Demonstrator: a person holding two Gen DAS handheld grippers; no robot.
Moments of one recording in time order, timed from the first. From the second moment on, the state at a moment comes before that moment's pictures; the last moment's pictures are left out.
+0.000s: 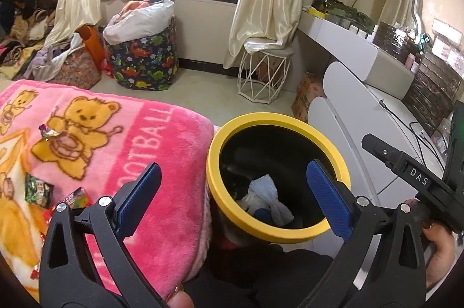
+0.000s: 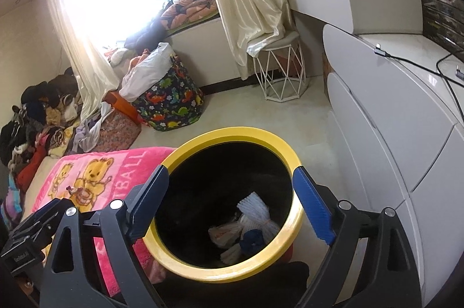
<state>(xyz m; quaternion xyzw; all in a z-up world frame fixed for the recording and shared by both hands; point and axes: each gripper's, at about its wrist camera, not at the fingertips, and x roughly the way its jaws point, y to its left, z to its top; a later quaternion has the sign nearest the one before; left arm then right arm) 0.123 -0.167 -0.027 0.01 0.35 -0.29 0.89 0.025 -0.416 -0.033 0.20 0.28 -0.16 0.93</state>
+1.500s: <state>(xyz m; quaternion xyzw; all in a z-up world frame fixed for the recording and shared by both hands) 0.114 -0.046 -0.024 -0.04 0.32 -0.20 0.93 0.046 -0.315 -0.016 0.11 0.27 -0.07 0.95</state>
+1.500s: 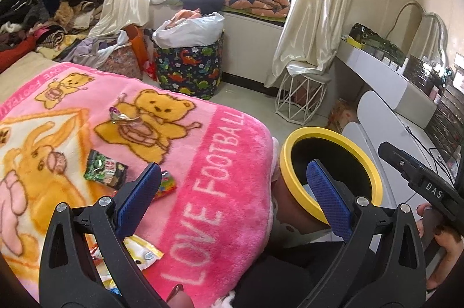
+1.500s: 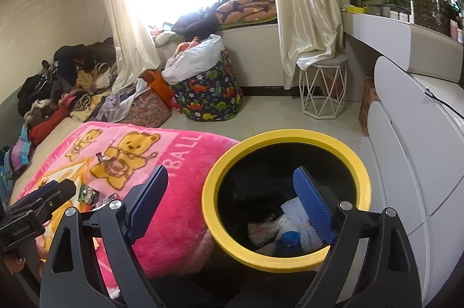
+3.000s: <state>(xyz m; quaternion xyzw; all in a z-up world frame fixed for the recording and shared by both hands) 0.106 0.107 -0.047 -0.10 0.33 -0.06 0.94 0.080 -0.173 -0.040 0.04 0.33 0.10 0.94</state>
